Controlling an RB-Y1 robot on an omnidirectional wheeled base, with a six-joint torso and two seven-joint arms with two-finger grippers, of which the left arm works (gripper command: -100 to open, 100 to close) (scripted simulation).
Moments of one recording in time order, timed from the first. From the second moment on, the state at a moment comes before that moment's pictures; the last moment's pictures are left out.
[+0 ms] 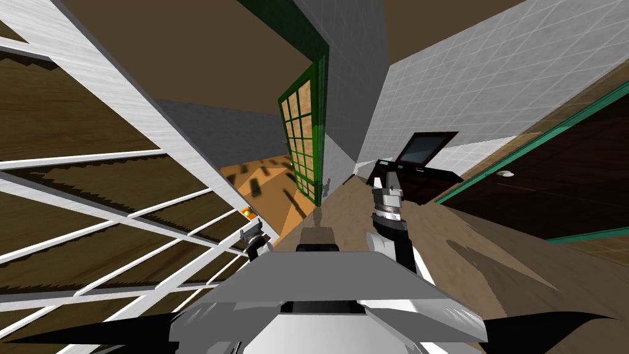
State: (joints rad) arm -0.03 0.04 0.70 -0.74 0.24 -0.81 1.37
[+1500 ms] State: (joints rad) arm -0.03 0.06 0.71 -0.71 0.25 -0.82 1.39
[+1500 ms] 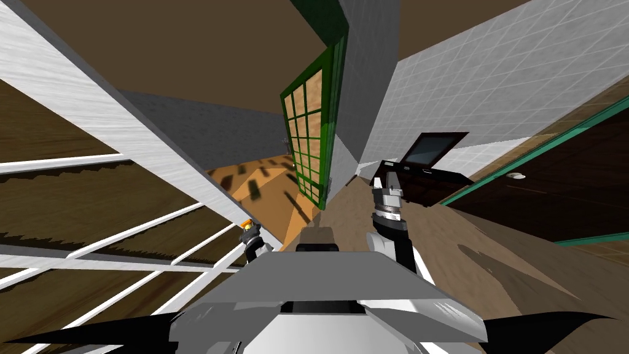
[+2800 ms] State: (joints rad) arm -0.01 0.06 0.80 -0.74 0.30 -0.80 1.36
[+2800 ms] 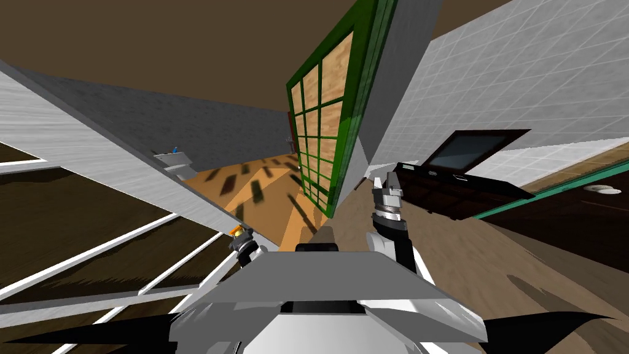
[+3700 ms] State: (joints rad) arm -0.03 0.06 0.89 -0.71 0.35 -0.82 1.33
